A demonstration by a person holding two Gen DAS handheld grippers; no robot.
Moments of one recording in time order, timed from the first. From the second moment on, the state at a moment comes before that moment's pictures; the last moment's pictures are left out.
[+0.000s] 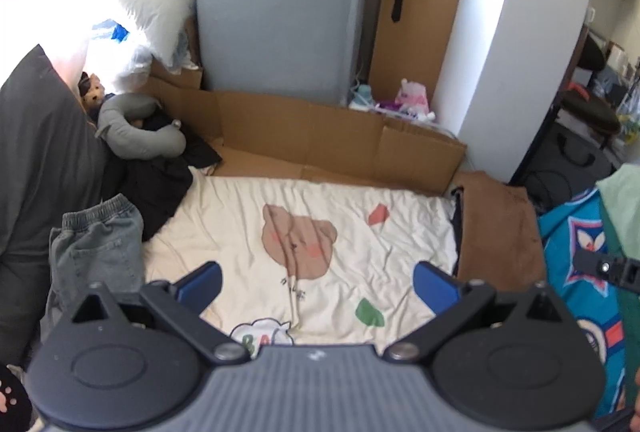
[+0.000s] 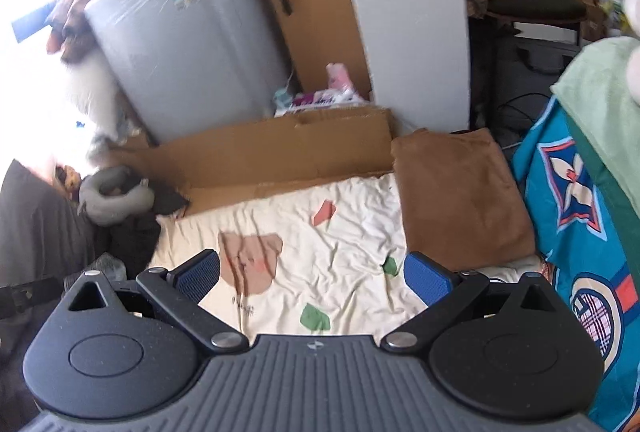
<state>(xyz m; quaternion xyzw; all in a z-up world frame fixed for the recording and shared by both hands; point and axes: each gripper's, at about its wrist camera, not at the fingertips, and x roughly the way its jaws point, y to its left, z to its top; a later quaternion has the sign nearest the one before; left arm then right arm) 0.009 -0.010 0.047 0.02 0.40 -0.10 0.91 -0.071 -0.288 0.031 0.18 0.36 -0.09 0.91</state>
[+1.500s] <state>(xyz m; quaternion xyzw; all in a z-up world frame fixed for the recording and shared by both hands) -0.009 0.016 -0.027 0.00 0.50 -0.03 0.87 -0.050 -0.207 -0.010 0.09 0.45 0.01 0.89</state>
